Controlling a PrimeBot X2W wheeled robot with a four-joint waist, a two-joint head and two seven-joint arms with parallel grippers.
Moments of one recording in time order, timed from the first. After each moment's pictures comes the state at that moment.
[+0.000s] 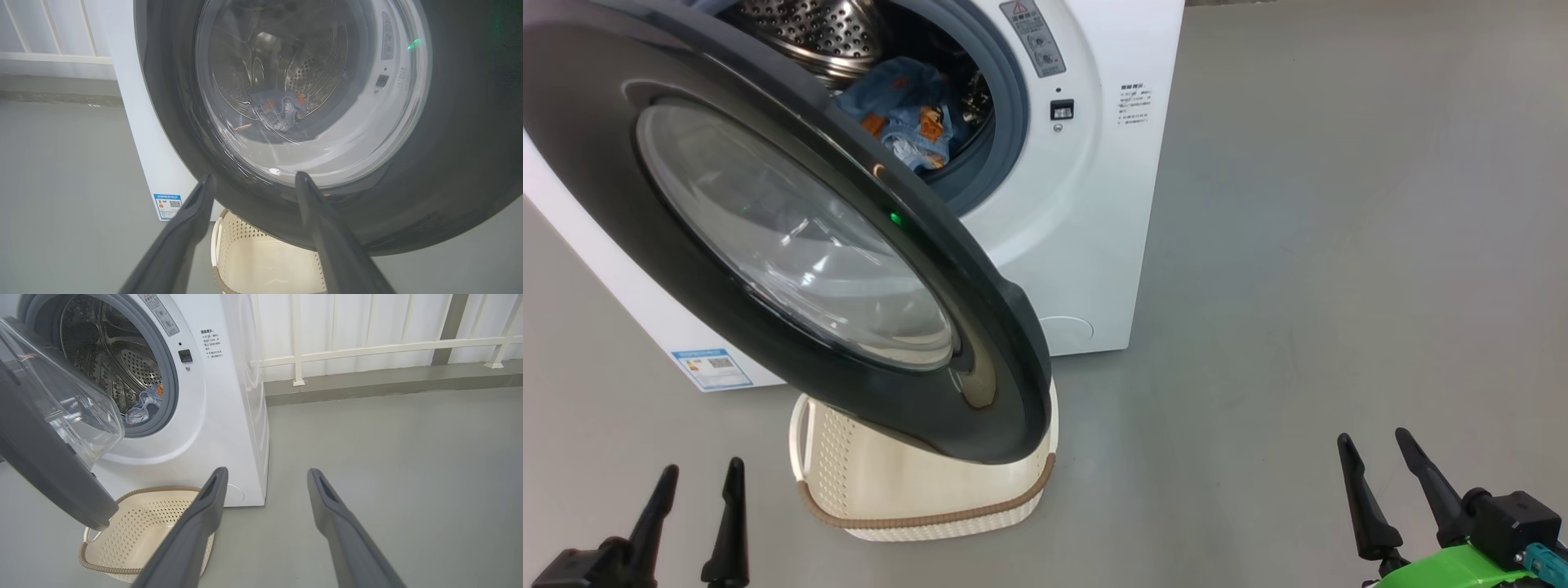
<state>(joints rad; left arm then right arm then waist) 0.05 0.22 -0.03 0.14 -0.42 -0.13 -0.25 0.03 -0.14 -0.02 0.18 0.28 0.12 -0.25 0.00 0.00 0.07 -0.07</state>
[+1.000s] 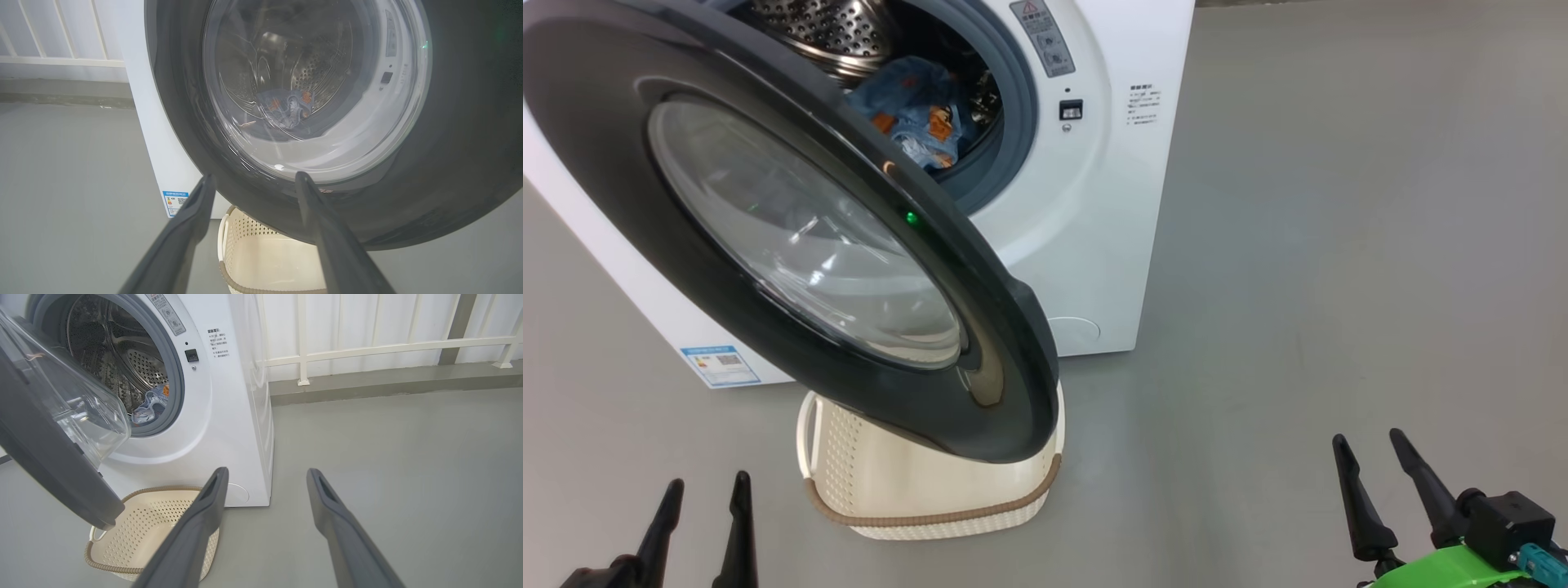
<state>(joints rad) 0.08 0.17 0.01 0.11 -0.35 -0.13 -0.26 0.02 -0.14 -0.02 0.18 0.28 0.12 -0.25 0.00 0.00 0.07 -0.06</state>
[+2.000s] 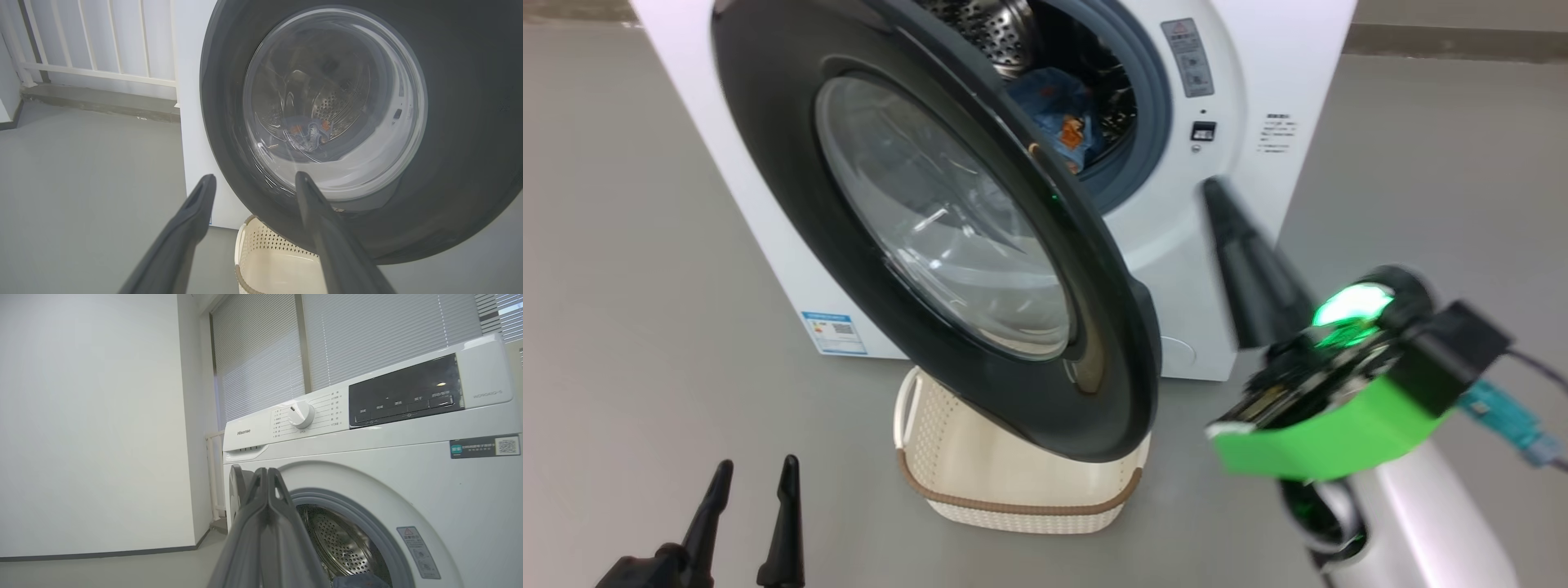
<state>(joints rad) 0.08 0.12 -0.05 0.05 -0.35 -0.13 -0.26 -0.38 -0.10 0.28 -0.10 0.41 0.12 -0.26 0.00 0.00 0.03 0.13</state>
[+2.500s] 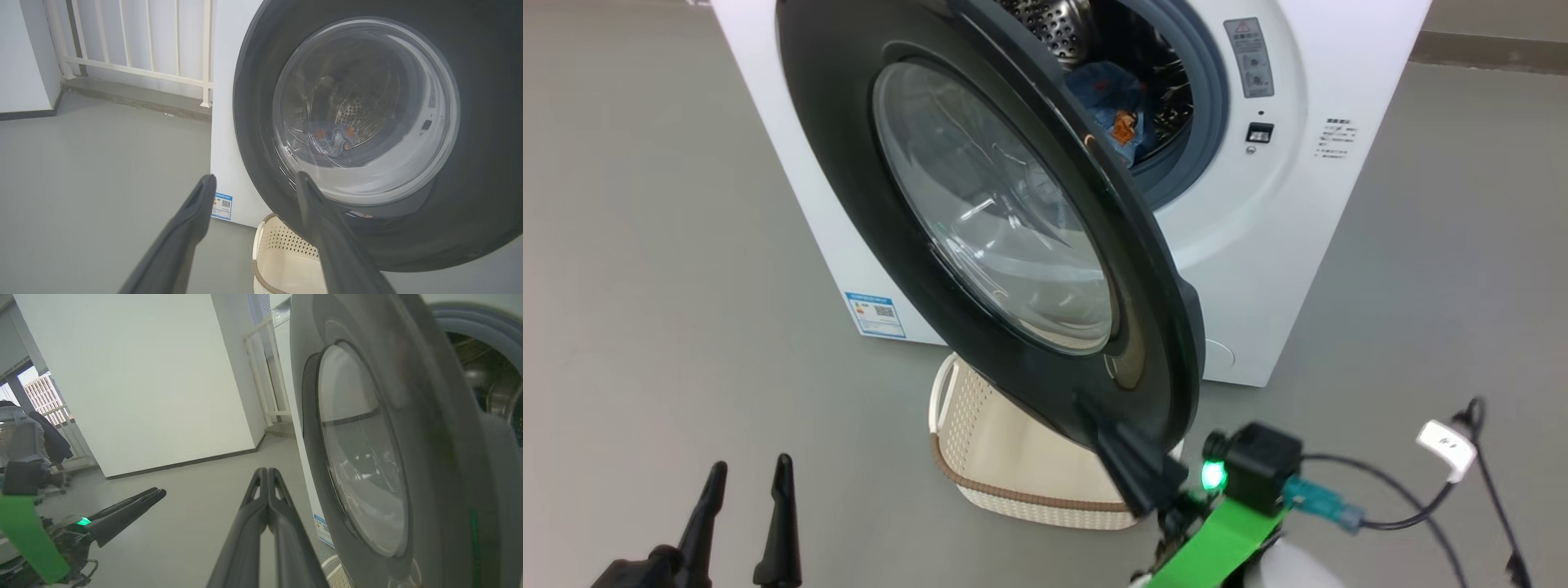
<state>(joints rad) 0.08 0.10 -0.02 0.05 -0.36 -0.13 -0.26 -0.27 -0.12 0.57 0.11 0.49 0.12 -0.26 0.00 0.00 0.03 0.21</state>
